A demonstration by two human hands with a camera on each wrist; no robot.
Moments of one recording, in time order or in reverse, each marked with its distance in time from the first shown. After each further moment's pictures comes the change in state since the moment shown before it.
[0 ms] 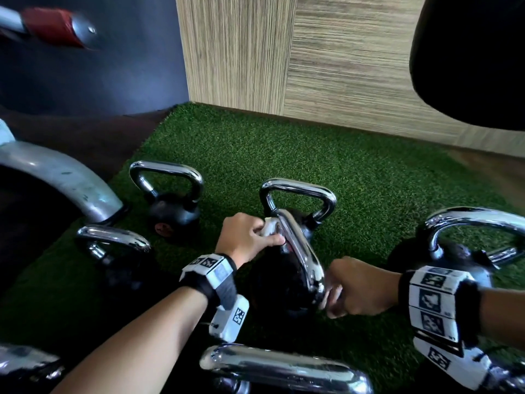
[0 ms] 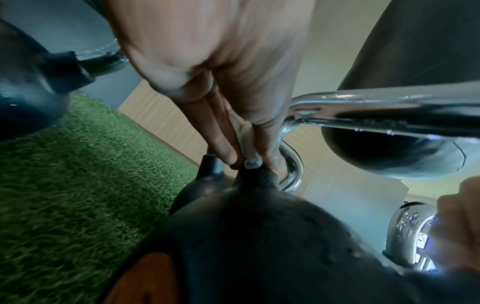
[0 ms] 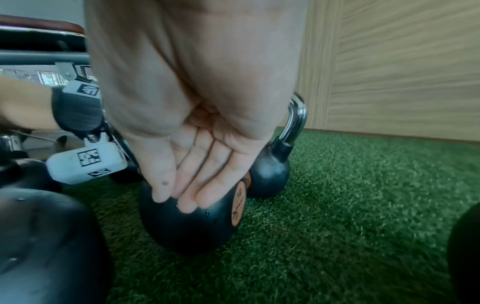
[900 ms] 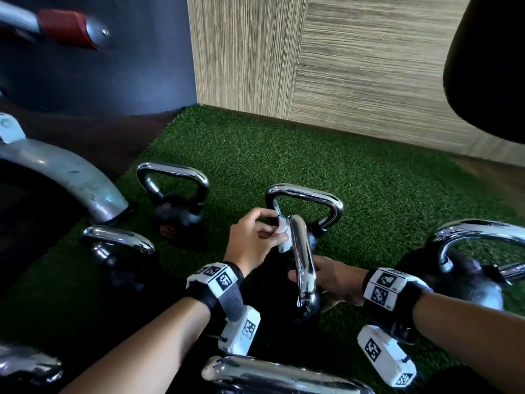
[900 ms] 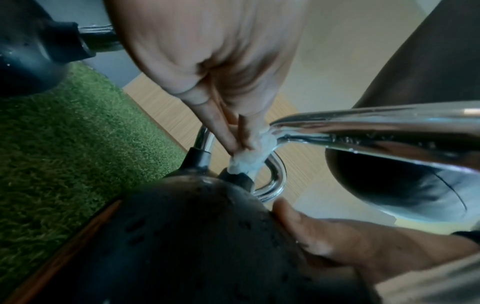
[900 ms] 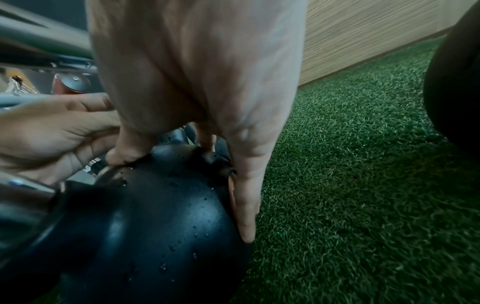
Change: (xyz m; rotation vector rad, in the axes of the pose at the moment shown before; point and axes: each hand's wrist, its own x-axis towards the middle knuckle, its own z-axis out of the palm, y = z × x) left_hand -0.001 0.001 0.015 -0.510 0.082 -0.070; right_hand 0.062 0.000 0.014 0.820 0.064 0.260
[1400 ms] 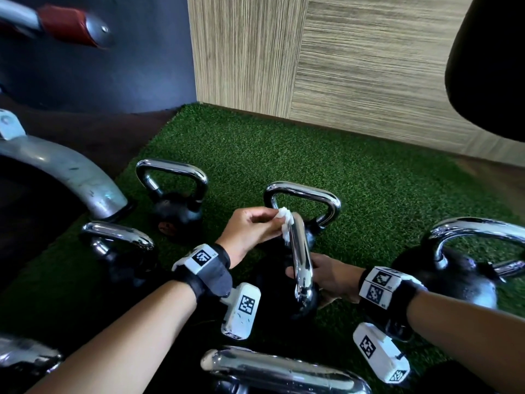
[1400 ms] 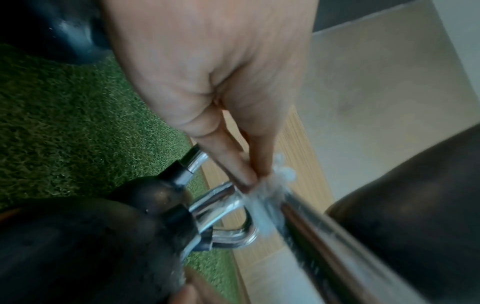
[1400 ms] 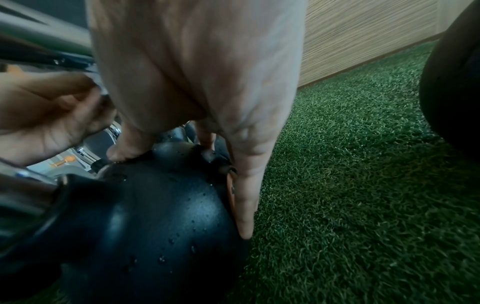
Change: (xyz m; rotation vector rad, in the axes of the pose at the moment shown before) left_hand 0.000 0.025 -0.012 -0.570 -0.200 -0.196; right_hand 0.006 0.011 0.002 0.049 0.032 -0.037
